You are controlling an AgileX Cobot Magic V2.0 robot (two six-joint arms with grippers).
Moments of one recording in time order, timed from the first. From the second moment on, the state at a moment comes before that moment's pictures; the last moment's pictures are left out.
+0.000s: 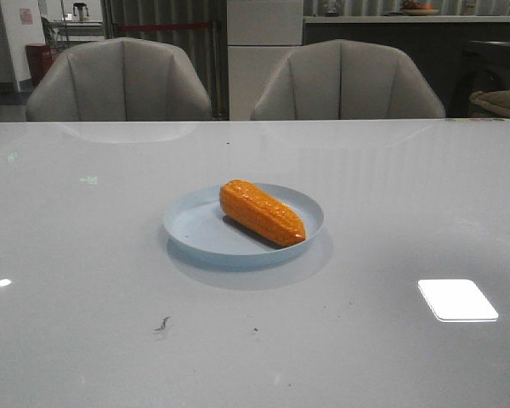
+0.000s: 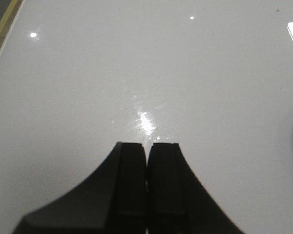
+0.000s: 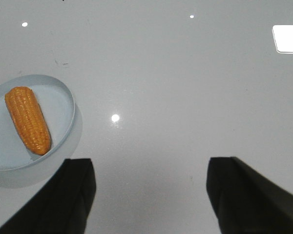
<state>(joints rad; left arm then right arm) -0.02 1.15 -0.94 0.09 0.47 -0.02 0.06 0.94 -0.76 0.14 0.46 -0.03</state>
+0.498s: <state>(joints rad) -0.03 0.83 -0.60 0.04 0.07 -0.02 0.06 0.94 -0.76 0.14 0.46 -0.03</state>
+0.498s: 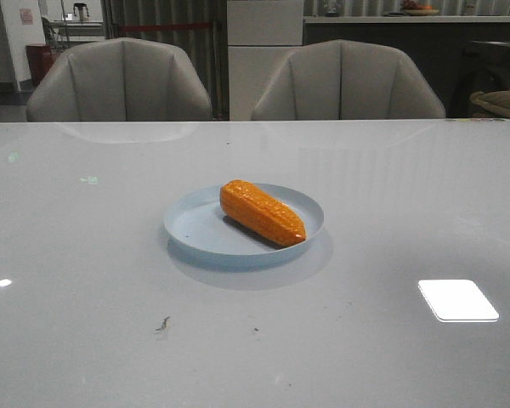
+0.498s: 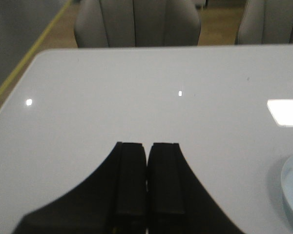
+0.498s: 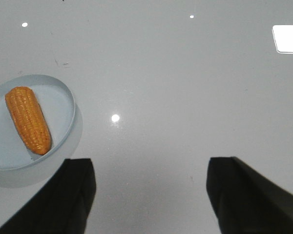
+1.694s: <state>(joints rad) -0.03 -0.01 0.01 0.04 -0.02 0.04 0.06 0.94 -0.76 0.14 0.47 -0.03</state>
